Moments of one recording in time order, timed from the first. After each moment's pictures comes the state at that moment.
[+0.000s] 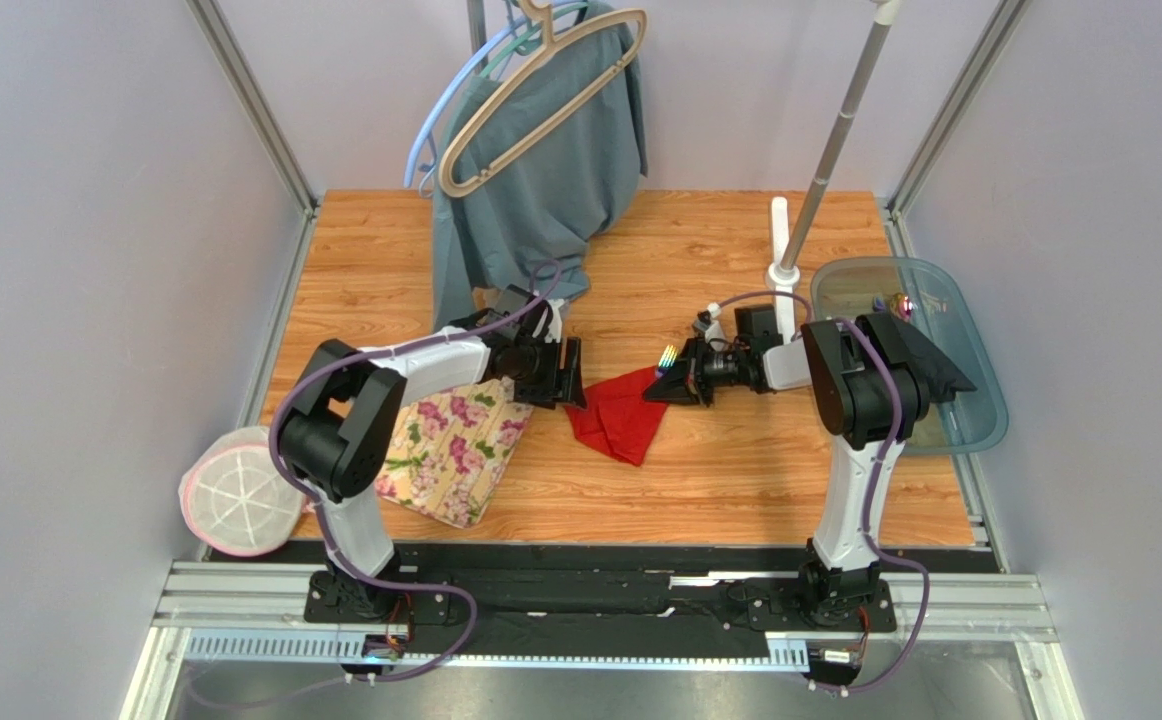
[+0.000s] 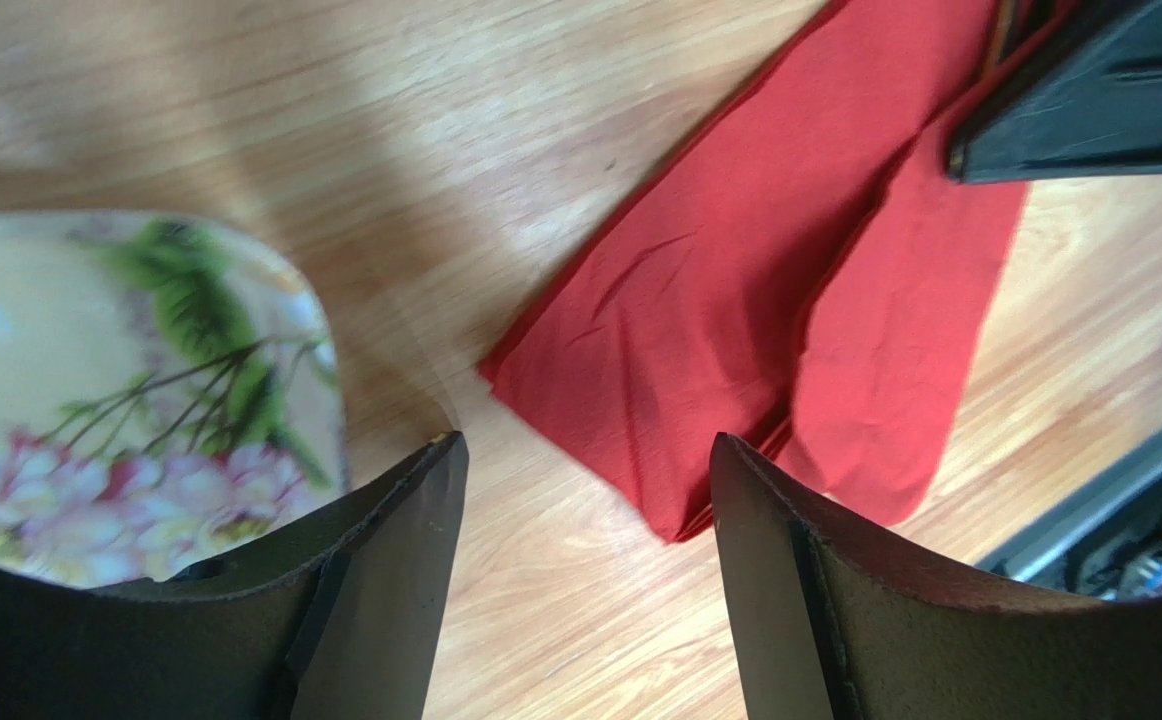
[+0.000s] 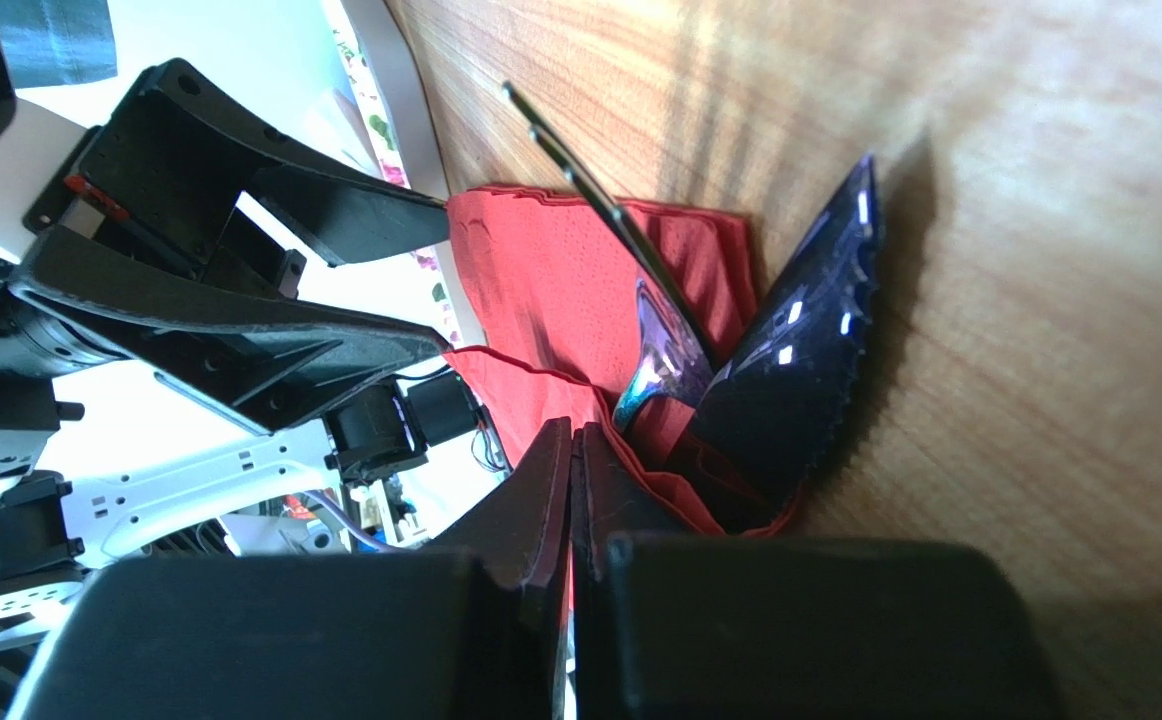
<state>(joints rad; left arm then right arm) -0.54 1.79 1.06 -0.31 0.31 -0.42 0.17 2.05 0.90 0.25 -1.03 0.80</state>
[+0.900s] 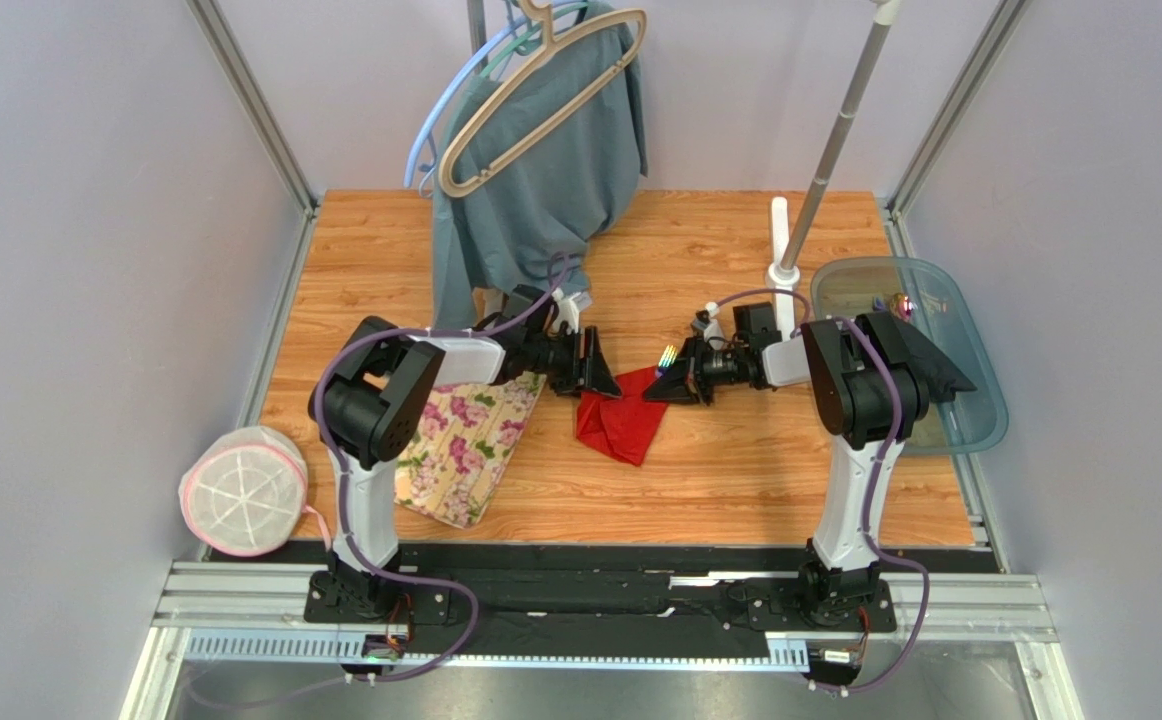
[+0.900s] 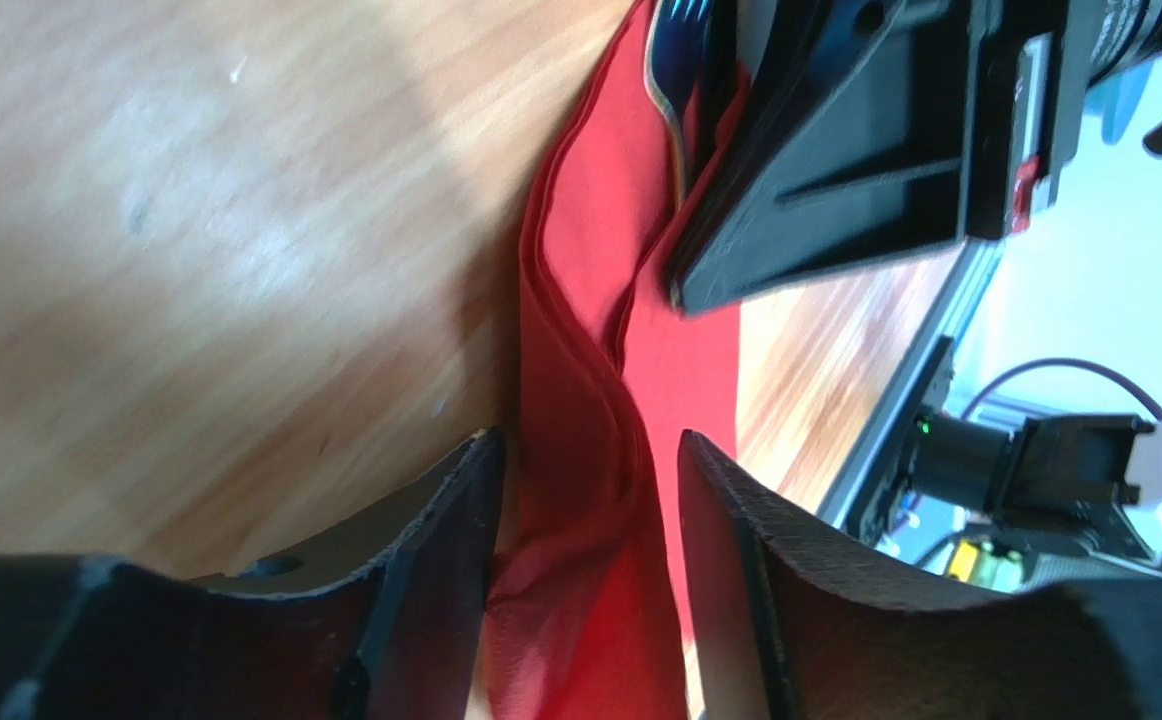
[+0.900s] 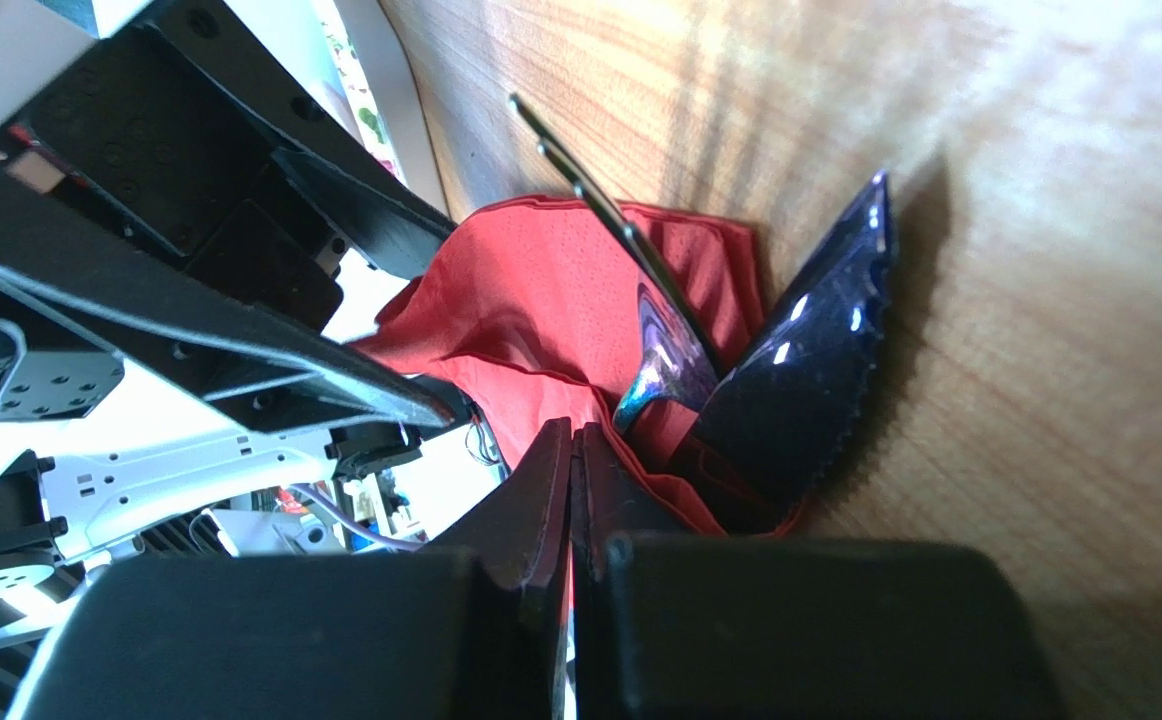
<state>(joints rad) -0.52 1.99 1.09 0.12 0.67 -0.59 0.17 2.05 0.92 0.19 -1.03 0.77</state>
